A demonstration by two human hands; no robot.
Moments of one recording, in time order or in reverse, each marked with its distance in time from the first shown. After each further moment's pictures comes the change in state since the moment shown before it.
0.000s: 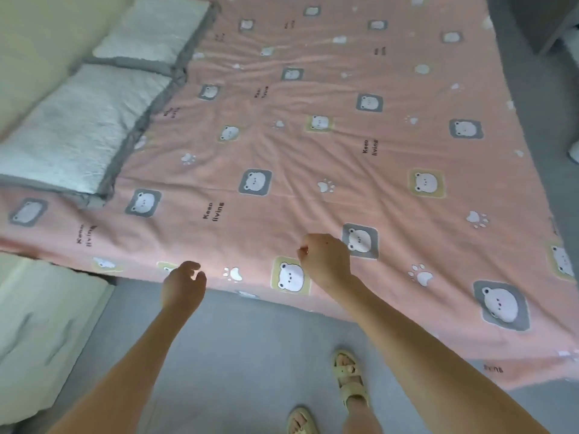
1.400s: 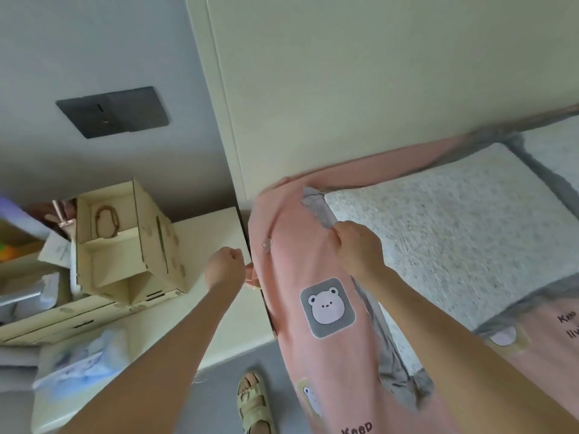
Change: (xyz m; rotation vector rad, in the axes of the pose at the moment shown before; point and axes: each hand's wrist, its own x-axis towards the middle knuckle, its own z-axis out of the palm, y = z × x) left_hand 0.554 -0.502 -0.396 -0.451 0.534 -0.775; right_hand 0.432 -0.838 0.403 -0.212 -0.182 -0.968
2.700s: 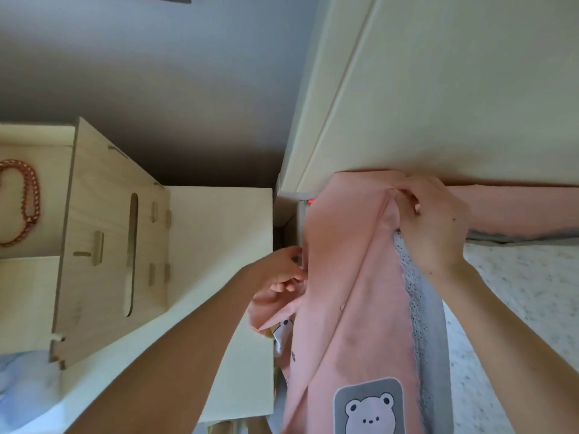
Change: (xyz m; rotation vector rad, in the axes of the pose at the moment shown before) left_hand 0.192 -0.014 0.109 -0.375 -1.037 -0.363; right_hand 0.223 -0.009 0.137 0.150 0.196 -0.339
